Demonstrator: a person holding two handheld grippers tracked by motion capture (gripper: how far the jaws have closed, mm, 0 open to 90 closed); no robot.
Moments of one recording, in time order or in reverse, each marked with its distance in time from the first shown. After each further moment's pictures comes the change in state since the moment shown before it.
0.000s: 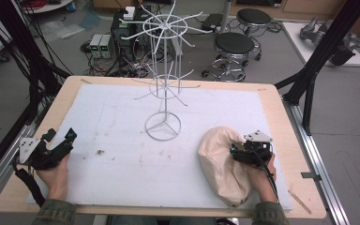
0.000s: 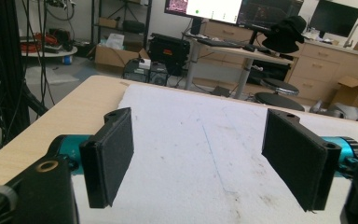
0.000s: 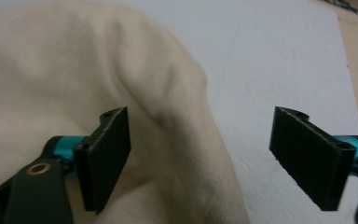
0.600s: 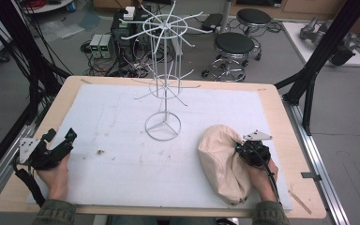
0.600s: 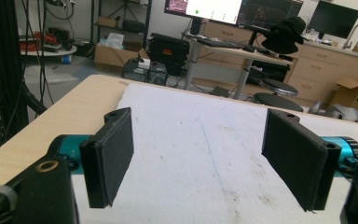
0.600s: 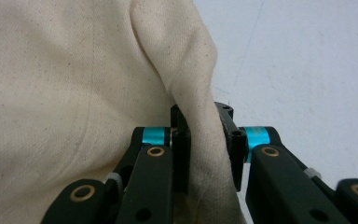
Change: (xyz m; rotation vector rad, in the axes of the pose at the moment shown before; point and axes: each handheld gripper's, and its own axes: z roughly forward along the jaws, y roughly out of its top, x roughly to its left) left arm 0.000 0.000 0.000 -0.002 -0.001 -0.010; right arm -0.002 0.002 -0.001 0.047 0.085 0.000
